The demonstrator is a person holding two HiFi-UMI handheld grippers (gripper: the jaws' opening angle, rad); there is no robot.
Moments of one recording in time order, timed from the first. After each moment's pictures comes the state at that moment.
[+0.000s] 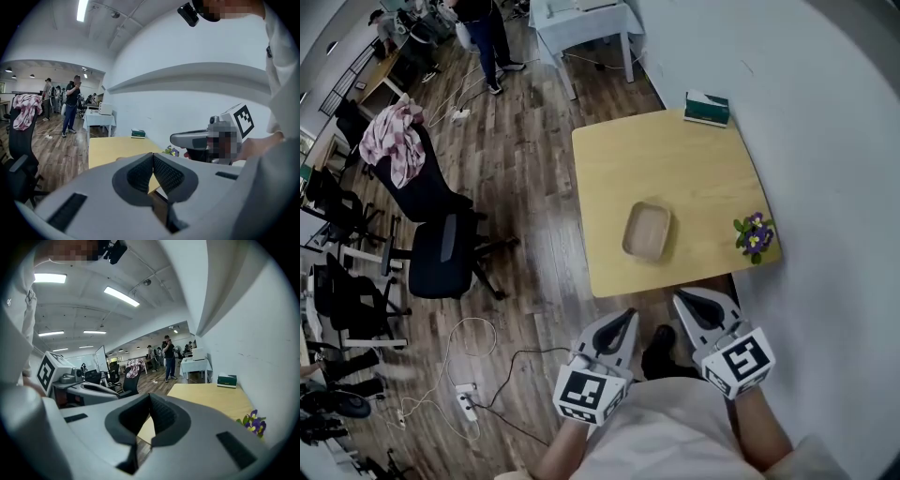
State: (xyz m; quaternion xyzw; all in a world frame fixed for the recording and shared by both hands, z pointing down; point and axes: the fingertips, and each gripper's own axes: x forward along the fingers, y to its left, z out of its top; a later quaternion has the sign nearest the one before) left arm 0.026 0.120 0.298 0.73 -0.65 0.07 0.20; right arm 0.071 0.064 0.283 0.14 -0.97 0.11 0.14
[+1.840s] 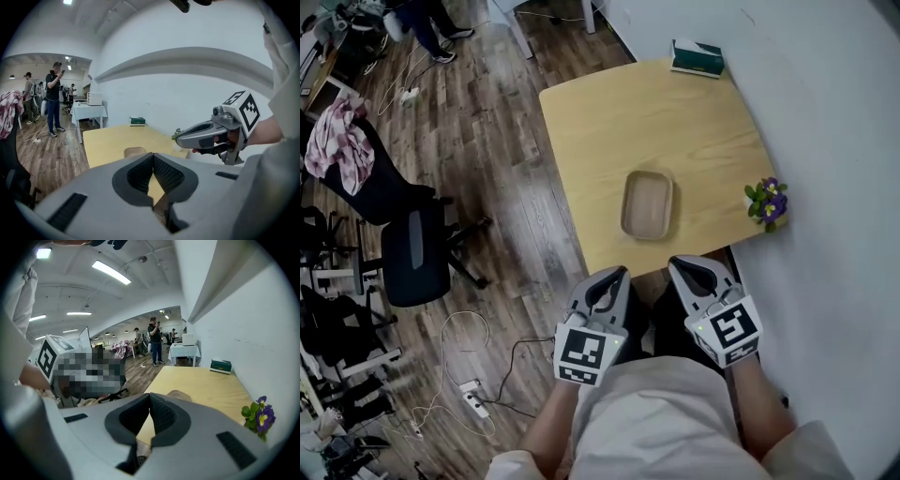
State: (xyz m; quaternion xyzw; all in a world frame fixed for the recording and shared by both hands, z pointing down) left arm -0.055 0.068 0.384 0.78 -0.58 0.14 0.22; right arm 0.008 0.031 0.380 0.21 -0.94 0.11 0.26
